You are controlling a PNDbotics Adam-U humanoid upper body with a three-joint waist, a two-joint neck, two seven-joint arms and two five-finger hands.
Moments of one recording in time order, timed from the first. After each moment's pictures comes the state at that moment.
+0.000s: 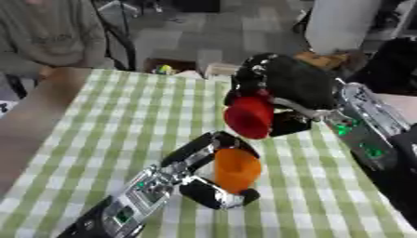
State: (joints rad) left arm -0.58 0.27 -0.56 -1.54 -0.18 -0.20 -0.21; right arm -0.92 -0.37 0.48 -1.47 0.92 -0.62 0.06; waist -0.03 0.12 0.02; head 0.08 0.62
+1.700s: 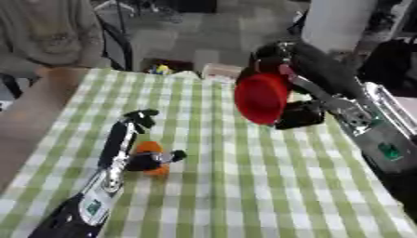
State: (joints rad) left arm -0.57 0.27 -0.24 -1.09 -0.57 -0.26 0.46; right arm -0.84 -0.40 0.43 -1.53 0.63 -0.47 0.08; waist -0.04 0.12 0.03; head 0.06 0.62
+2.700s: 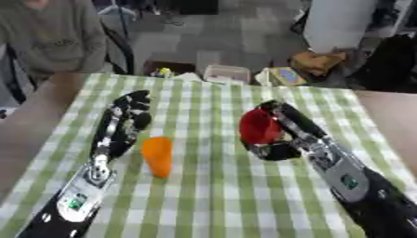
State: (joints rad) left arm -0.55 0.28 -0.26 -1.38 -0.15 -0.14 0.20; right arm -0.76 -0.20 0.36 -1.03 0.45 -0.40 0.03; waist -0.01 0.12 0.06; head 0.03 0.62
